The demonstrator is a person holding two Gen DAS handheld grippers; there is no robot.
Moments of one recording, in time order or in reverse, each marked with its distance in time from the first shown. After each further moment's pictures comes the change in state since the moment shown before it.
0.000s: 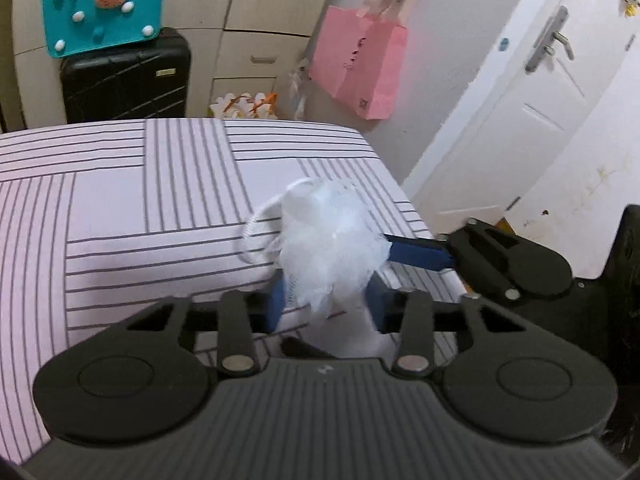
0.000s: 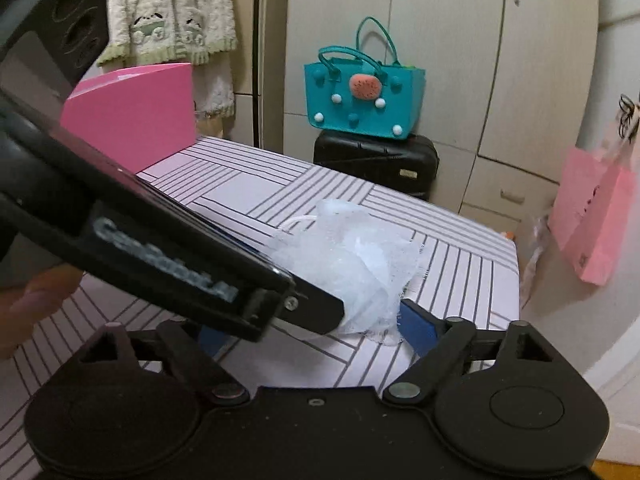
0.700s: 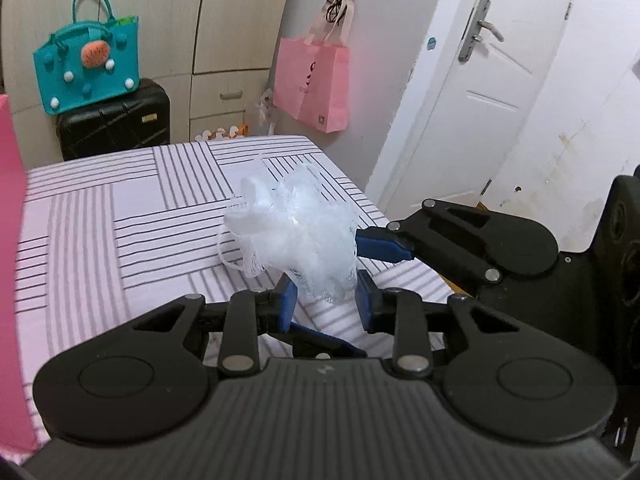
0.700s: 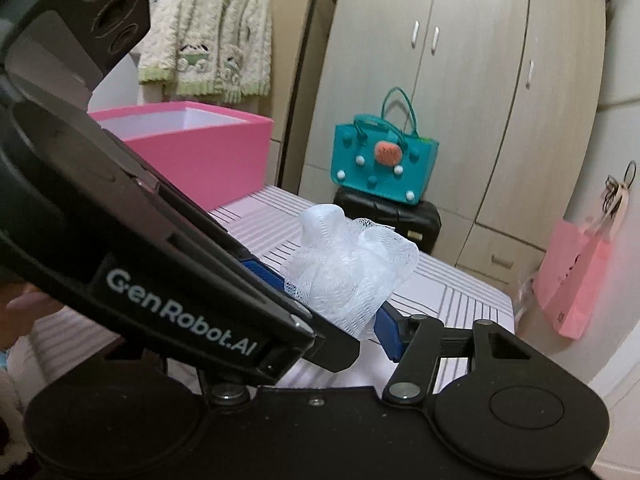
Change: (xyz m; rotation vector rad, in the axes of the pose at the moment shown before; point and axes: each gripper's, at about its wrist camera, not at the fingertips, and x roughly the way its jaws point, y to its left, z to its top) left arm -0.107 -0.034 -0.055 0.162 -0.083 -0.019; right arm -0.081 0.087 -0.008 -0.121 -0.154 -0.053
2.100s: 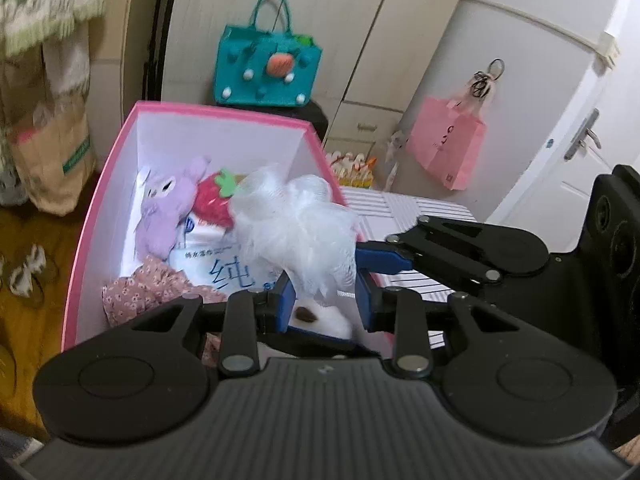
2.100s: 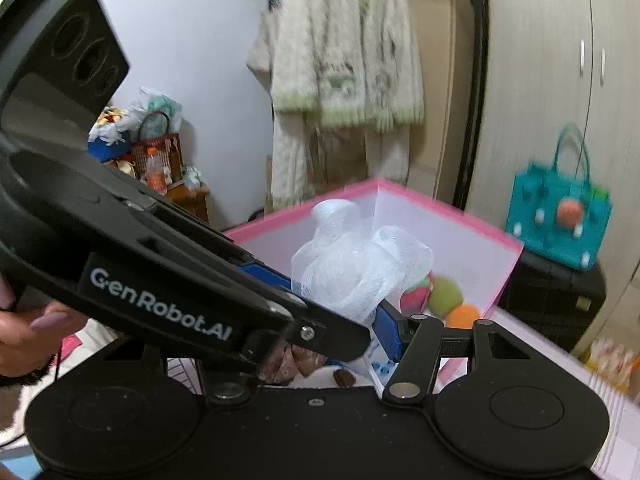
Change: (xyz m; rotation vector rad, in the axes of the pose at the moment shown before) left arm -0.164 0.207 0.013 -0.295 -0.048 0.191; right arm 0.086 0.146 0.168 -0.037 0.004 0.416
